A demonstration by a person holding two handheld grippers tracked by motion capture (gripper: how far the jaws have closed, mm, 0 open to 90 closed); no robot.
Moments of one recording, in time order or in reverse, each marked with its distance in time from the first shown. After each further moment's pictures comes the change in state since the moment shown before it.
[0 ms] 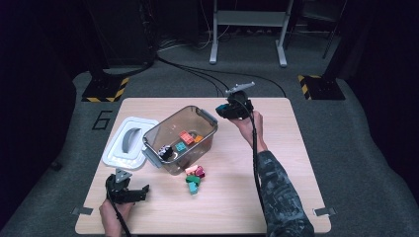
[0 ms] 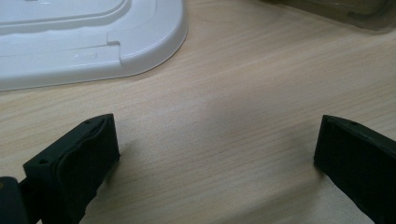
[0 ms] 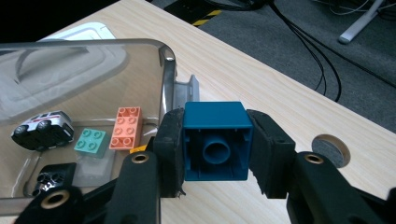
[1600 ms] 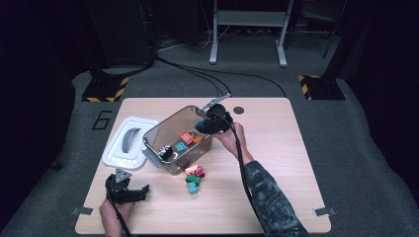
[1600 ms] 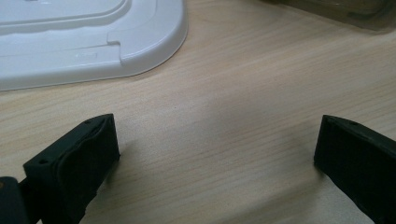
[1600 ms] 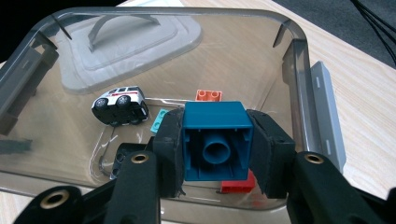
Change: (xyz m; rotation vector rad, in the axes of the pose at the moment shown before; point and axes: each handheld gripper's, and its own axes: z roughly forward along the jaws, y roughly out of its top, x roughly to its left) left arm 0.000 0.000 0.000 -0.004 0.004 0.000; right arm 0.062 -0.008 0.028 0.095 0.175 -0.066
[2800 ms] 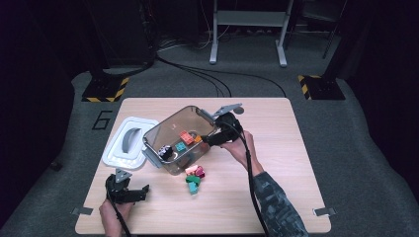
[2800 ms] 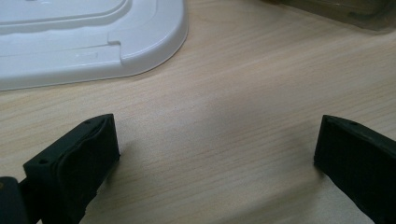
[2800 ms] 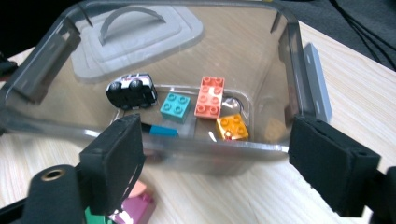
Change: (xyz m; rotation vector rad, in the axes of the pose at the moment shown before) left arm 0.001 0.000 -0.001 0.010 -0.003 0.011; right arm 0.014 -0.031 -0.035 -0.055 -0.031 -0.017
